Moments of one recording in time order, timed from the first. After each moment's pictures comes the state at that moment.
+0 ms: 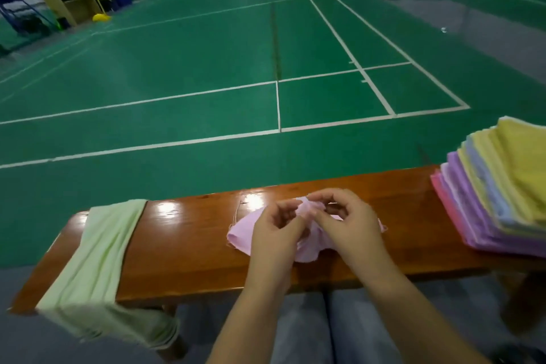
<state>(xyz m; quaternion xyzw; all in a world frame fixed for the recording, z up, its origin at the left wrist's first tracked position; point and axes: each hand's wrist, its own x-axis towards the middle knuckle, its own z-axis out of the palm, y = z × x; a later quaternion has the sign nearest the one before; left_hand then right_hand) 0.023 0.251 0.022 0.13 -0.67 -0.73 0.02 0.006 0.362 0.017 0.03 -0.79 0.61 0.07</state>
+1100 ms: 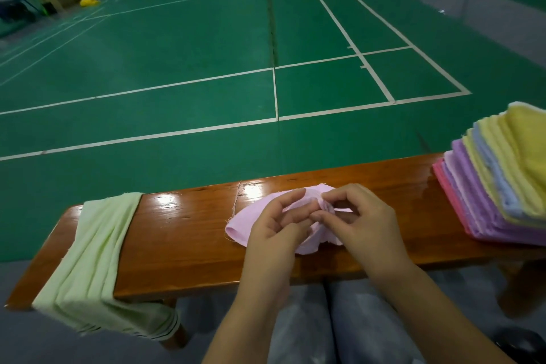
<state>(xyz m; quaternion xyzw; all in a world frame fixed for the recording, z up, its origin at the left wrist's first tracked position) 0.039 0.245 0.035 0.09 -0.64 -0.76 -0.04 0.009 0.377 0.008 0.07 -0.84 0.53 0.11</state>
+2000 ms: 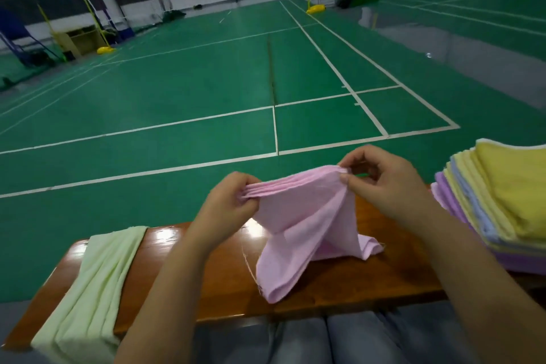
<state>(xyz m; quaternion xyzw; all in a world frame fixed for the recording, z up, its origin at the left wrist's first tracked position) -0.039 0.167 0.070 -0.12 -0.91 -0.38 0.11 -0.035 0.428 0.088 0.16 -0.82 0.53 0.13</state>
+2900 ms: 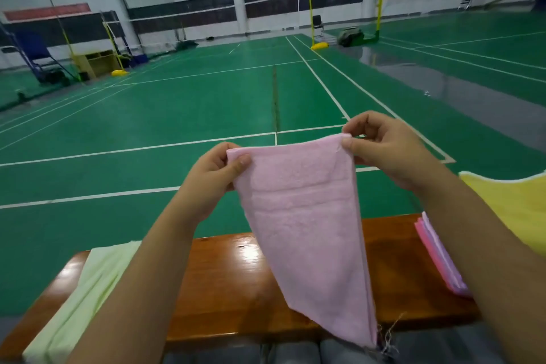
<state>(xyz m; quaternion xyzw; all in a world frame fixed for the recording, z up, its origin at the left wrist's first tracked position) -0.048 0.165 0.137 -0.14 -0.73 -0.66 0.08 -0.067 0.444 0.157 0.18 -0.72 0.66 0.07</state>
